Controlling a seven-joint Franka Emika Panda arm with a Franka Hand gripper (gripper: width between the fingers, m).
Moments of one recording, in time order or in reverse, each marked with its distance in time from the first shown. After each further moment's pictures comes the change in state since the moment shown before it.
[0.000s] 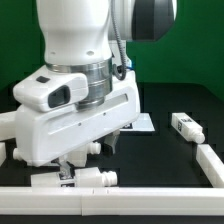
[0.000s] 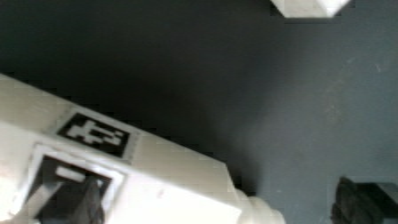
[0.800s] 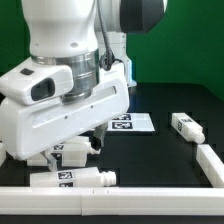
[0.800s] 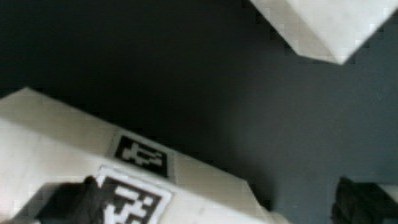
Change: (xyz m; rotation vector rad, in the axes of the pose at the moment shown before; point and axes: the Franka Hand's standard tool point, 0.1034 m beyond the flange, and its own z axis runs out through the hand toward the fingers) arm -0.018 0.015 -0.009 0.030 -0.030 0.017
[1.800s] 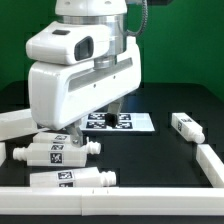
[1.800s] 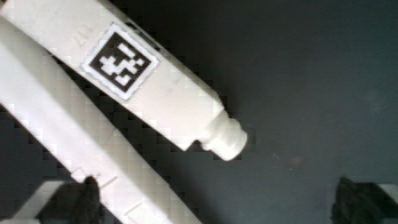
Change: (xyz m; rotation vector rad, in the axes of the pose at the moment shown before) arm 0.029 -0.017 -0.047 -0.057 0.011 -0.229
